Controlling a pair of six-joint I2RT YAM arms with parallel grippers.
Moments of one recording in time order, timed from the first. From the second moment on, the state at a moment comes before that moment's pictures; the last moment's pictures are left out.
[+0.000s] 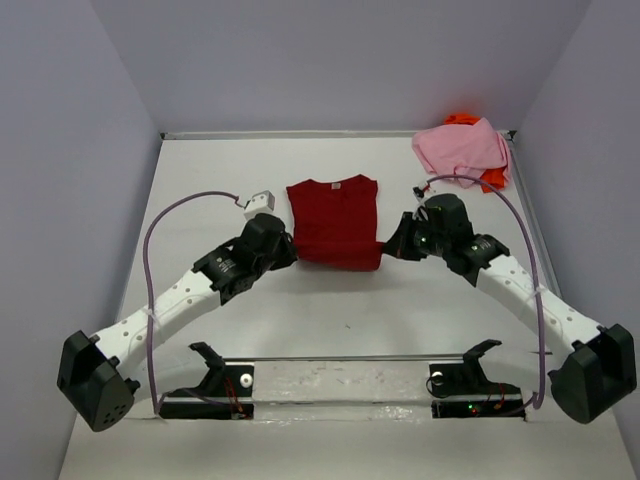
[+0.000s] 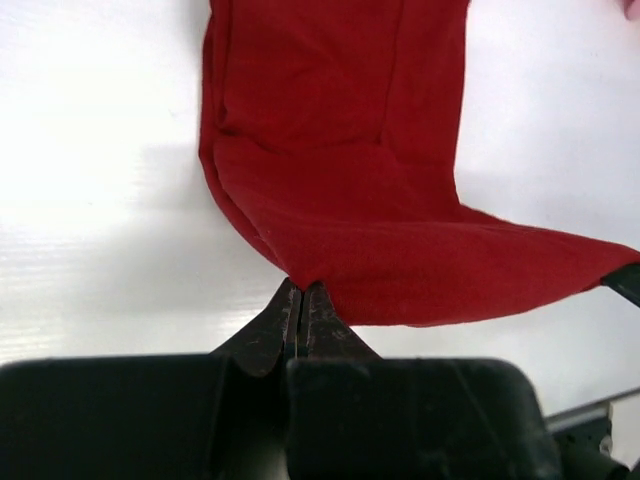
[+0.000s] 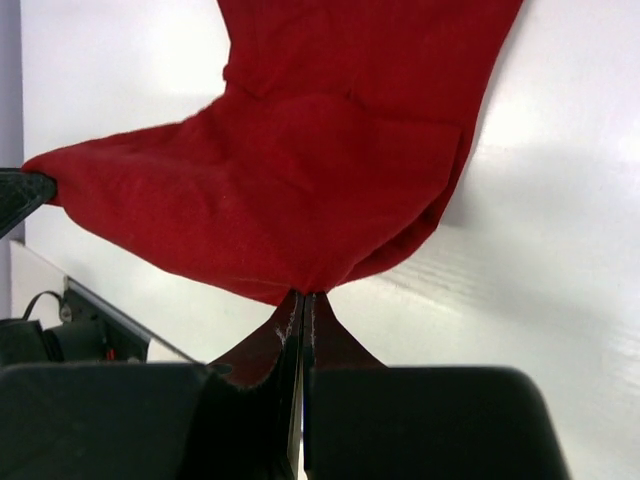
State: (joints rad) left arm -0.75 1.03 0.81 -0.44 -0.28 -0.83; right arm 0.48 1.08 0.83 -0.39 -0.24 0.60
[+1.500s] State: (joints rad) left arm -0.38 1.81 1.49 -0.30 0.00 -0.44; right arm 0.36 1.69 1.33 -0.22 -0.14 0.42
